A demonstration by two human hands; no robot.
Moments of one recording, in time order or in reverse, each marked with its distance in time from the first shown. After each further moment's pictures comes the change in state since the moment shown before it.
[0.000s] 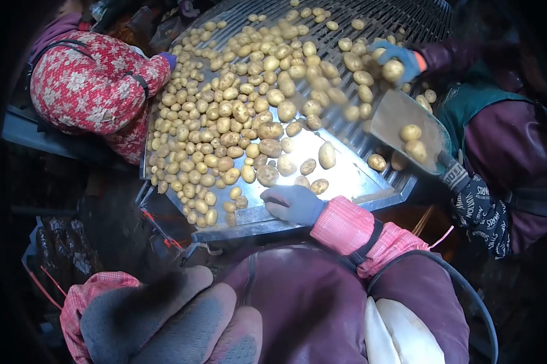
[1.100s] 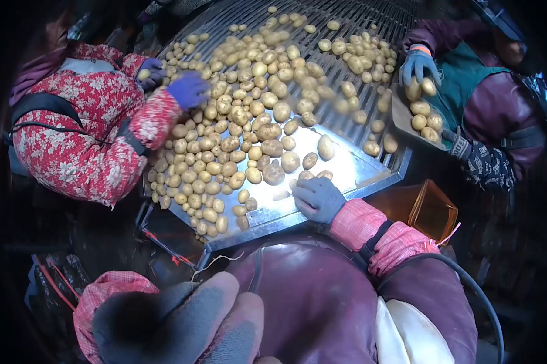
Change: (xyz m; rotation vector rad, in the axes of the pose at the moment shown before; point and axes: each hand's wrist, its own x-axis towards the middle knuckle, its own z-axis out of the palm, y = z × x) left_hand -0.068 -0.008 -0.001 0.251 -0.120 0.055; right_hand -0.020 0.051 0.016 -0.722 0.489 -0.507
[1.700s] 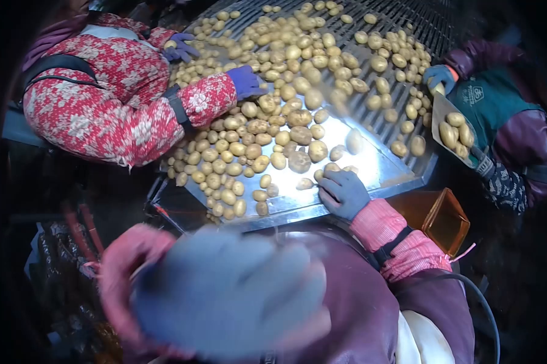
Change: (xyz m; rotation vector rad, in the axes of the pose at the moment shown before) left_hand 0.007 -0.011 0.023 -0.409 -0.223 -0.250; right_hand 0.011 -0.004 0.004 -0.074 0.077 -0.076
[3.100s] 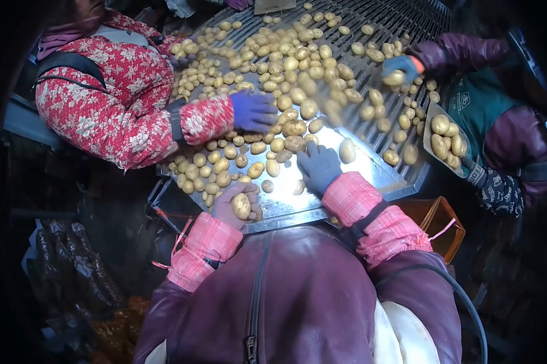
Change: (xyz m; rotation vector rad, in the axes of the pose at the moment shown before) left_hand -0.110 -0.143 0.205 -1.845 0.495 -1.216; right_hand 0.051 0.035 0.036 -0.309 -0.245 0.254
